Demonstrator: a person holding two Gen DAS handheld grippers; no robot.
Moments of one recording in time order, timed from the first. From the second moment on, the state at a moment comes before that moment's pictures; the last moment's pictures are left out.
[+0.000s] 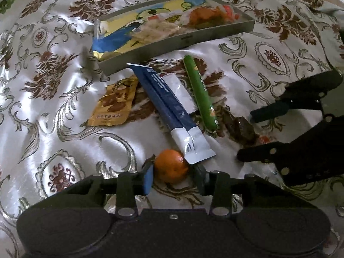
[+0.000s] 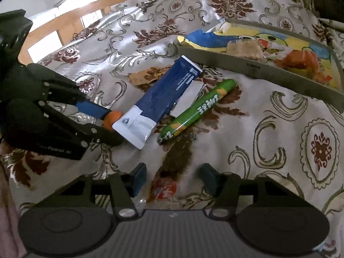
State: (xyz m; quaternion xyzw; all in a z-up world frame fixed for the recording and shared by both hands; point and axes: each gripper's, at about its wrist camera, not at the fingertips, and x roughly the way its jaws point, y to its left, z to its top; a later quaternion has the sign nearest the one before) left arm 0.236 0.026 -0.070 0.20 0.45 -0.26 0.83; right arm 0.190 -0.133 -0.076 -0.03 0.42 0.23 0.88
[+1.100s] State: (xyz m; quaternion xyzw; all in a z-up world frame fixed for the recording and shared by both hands) left arm 0.194 0.006 -0.041 0.12 0.42 -0.22 0.87; right arm 0.168 -0.148 -0.055 0.00 0.41 0.16 0.90
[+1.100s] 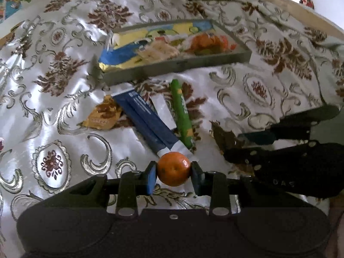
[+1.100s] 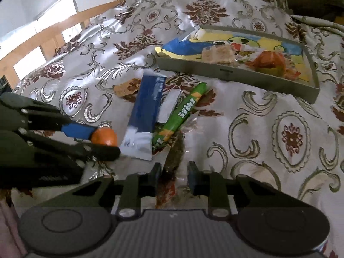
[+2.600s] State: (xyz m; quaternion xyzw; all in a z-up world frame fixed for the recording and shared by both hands) left arm 0.208 0.006 -0.035 0.06 0.38 -0.20 0.90; right arm 0.185 -0.161 -0.069 0.04 0.44 0.17 0.88
